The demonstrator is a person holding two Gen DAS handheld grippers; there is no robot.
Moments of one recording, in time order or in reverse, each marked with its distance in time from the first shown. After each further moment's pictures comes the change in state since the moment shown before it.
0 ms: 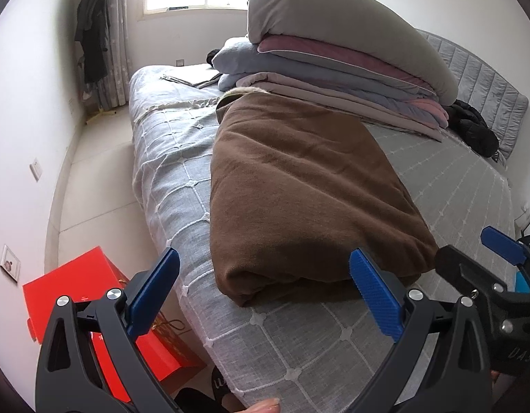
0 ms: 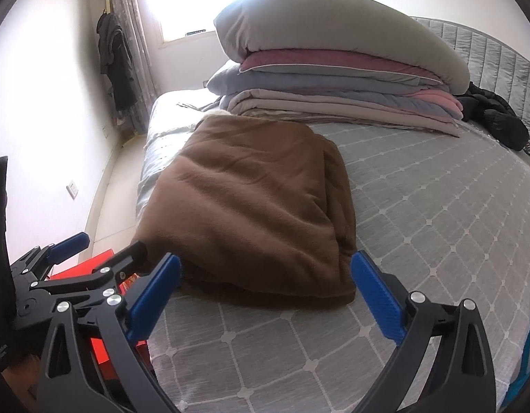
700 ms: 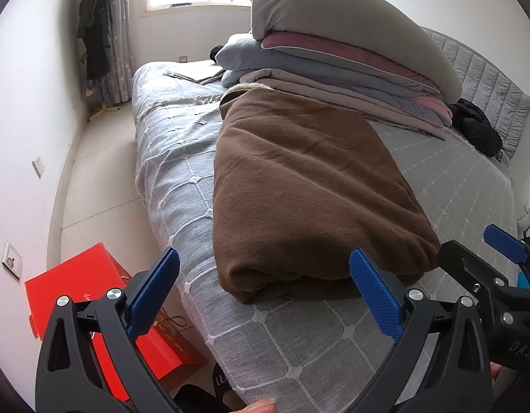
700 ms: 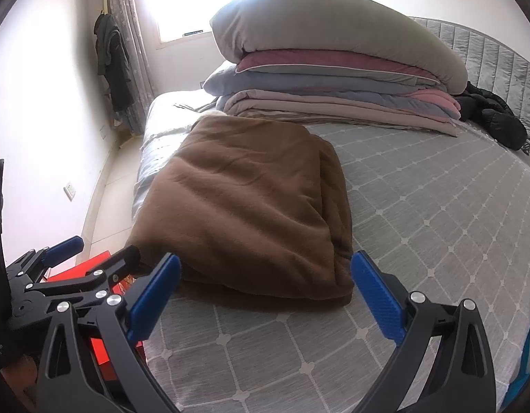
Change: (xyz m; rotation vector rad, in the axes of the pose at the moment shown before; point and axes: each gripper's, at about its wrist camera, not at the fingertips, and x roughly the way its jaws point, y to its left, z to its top) left arm 0.002 0.000 0.000 -0.006 0.011 0.013; right arm 0.003 0.000 0.000 0.010 -0.006 -0.015
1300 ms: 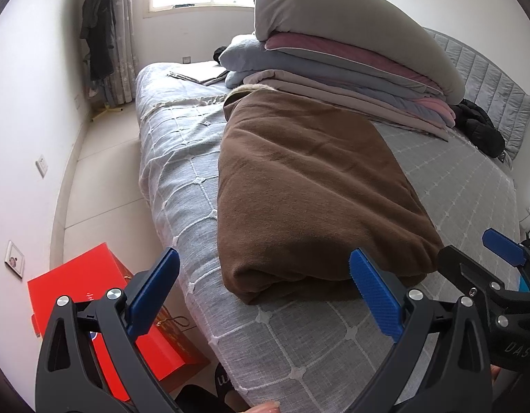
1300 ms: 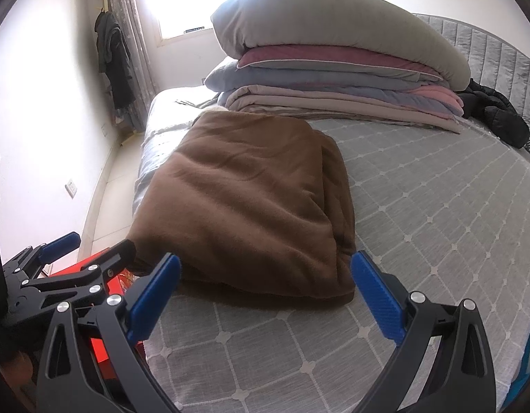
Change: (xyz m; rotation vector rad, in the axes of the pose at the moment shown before) left arm -0.002 0.000 0.000 -0.002 -0.003 0.014; right arm 0.003 -0.003 0.000 0.001 0.018 0.011
